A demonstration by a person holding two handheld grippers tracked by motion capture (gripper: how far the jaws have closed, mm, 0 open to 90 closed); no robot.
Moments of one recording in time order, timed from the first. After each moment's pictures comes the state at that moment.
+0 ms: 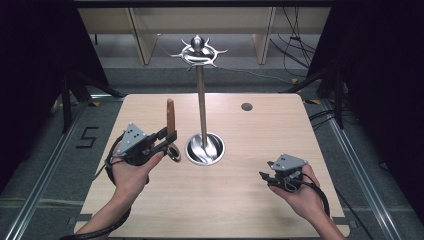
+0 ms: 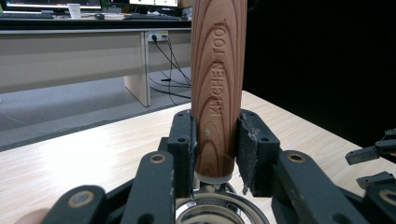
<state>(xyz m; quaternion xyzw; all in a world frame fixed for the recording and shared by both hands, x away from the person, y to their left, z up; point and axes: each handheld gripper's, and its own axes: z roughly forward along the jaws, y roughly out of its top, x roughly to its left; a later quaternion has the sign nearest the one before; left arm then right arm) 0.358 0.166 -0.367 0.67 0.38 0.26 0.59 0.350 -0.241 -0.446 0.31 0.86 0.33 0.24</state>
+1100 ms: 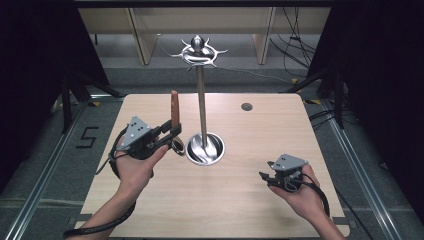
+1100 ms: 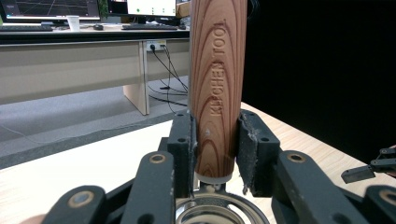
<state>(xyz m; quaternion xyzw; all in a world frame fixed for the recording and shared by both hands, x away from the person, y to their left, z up) 0.363 0.153 -0.350 0.66 0.37 0.27 0.60 0.351 -0.241 -0.447 0.31 0.86 0.34 0.24</state>
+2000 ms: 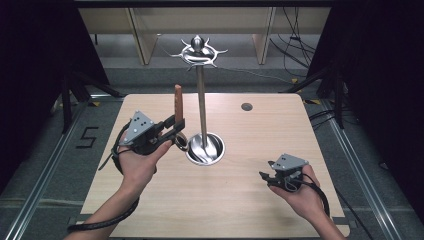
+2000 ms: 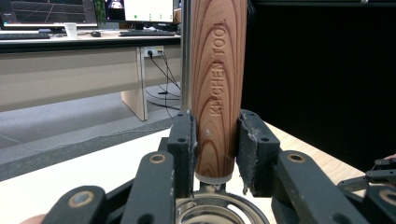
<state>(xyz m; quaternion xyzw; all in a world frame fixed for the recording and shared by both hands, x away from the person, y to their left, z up) 0.367 0.144 -0.337 0.66 0.36 0.27 0.60 0.351 -0.242 -0.447 0.31 0.86 0.34 0.24</state>
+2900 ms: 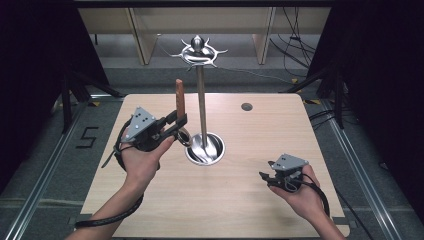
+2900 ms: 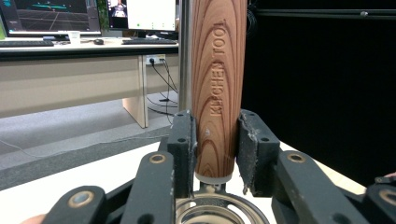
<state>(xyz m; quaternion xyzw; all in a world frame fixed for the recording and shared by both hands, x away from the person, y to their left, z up) 0.369 0.137 -0.328 0.65 0.36 0.28 0.61 0.351 -0.242 -0.447 0.30 0.86 0.34 0.24</state>
